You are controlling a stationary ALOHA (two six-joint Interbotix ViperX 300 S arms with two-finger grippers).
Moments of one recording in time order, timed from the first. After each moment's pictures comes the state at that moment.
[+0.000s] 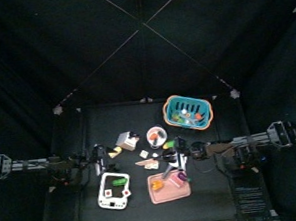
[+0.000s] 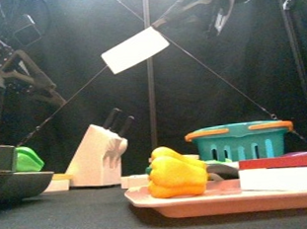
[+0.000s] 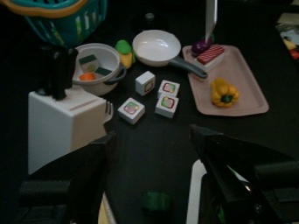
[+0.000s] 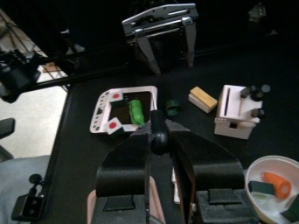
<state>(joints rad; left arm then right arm) 0.09 -0.82 1.23 0.91 0.00 -0.90 0.01 -0.44 0.69 -0.64 0.00 0.80</state>
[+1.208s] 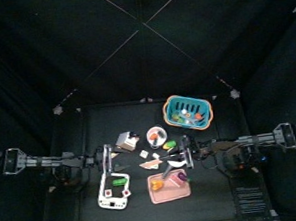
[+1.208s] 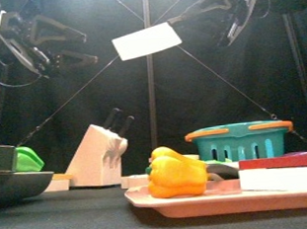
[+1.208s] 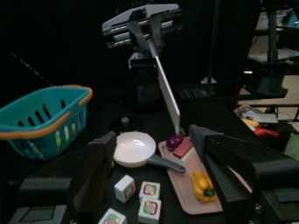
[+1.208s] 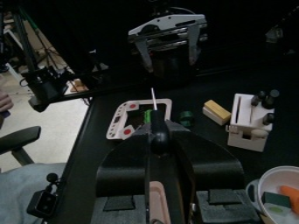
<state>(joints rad) 0.02 -0.50 1.20 0.10 -0.76 -0.01 -0.09 -0.51 0.85 -0.64 -0.28 0.80</state>
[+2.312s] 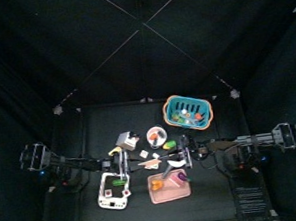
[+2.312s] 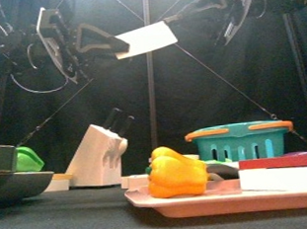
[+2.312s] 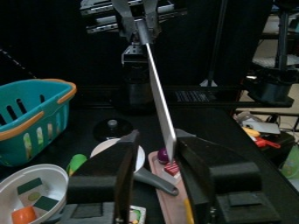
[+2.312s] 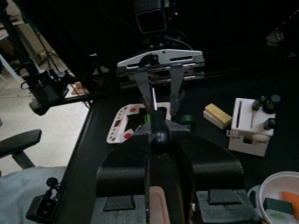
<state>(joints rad) -0.08 -0.17 1.02 -0.06 -0.91 0.04 -0.10 -0.49 0.83 -0.64 -0.30 0.80</state>
